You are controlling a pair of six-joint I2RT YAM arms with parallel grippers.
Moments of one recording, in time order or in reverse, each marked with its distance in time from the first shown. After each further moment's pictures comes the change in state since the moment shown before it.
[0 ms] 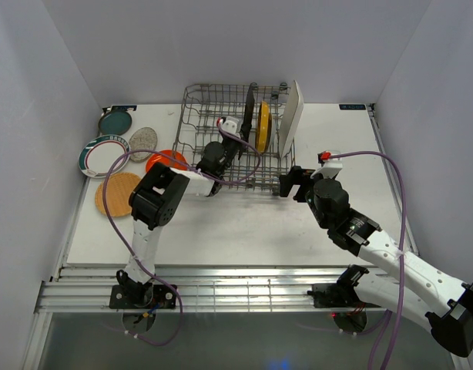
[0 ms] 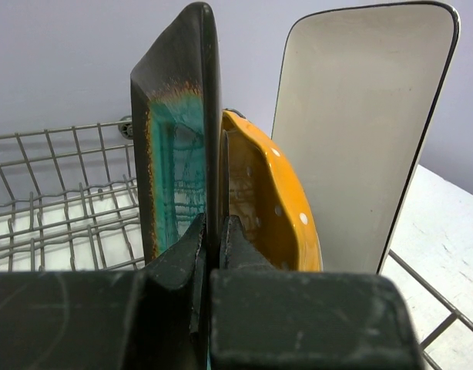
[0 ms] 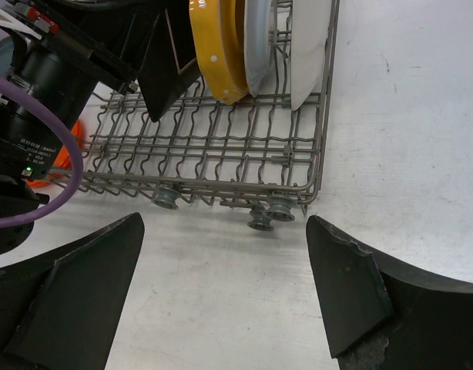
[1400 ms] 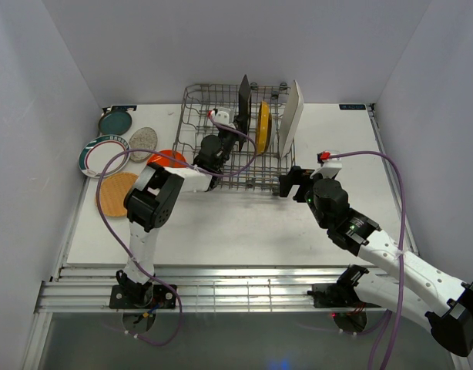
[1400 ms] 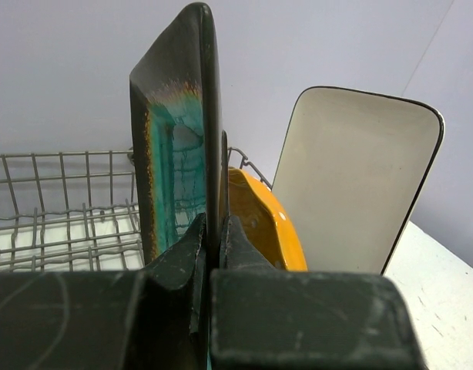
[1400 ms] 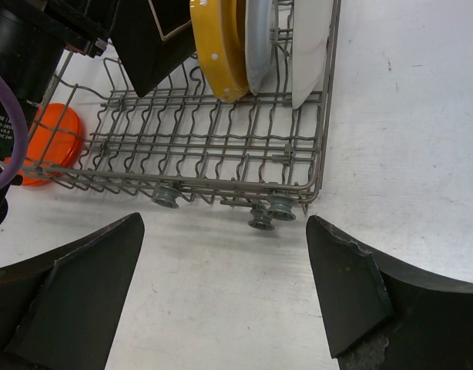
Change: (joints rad) left arm 0.015 -0.058 0.032 -0.036 -0.051 -0.109; right arm 0.000 0.004 0.000 0.000 -0.004 0.000
